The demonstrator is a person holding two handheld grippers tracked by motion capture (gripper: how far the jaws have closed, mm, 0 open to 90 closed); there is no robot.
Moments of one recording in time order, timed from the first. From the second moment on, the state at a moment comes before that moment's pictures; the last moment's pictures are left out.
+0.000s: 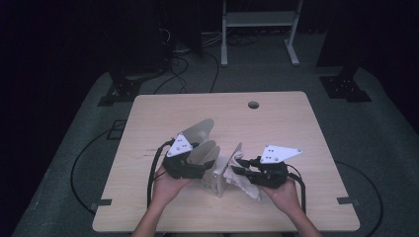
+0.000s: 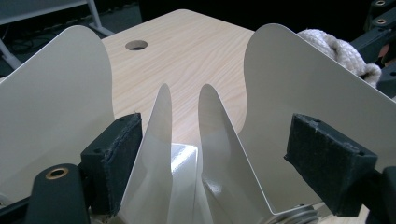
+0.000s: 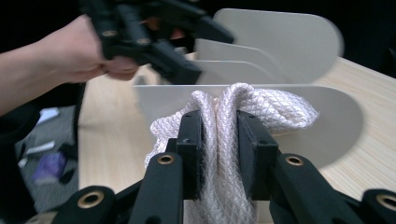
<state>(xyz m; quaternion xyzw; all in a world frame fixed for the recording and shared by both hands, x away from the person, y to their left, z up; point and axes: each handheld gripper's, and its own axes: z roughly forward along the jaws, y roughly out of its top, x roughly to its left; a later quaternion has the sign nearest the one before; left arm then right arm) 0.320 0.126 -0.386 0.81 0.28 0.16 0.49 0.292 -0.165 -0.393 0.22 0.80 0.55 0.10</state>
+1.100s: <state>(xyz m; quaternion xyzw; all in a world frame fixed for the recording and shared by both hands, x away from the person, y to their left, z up) 0.319 0.126 -0.387 0.81 0.28 0.16 0.49 0.279 -0.152 -0.389 0.20 0.81 0.55 0.09</state>
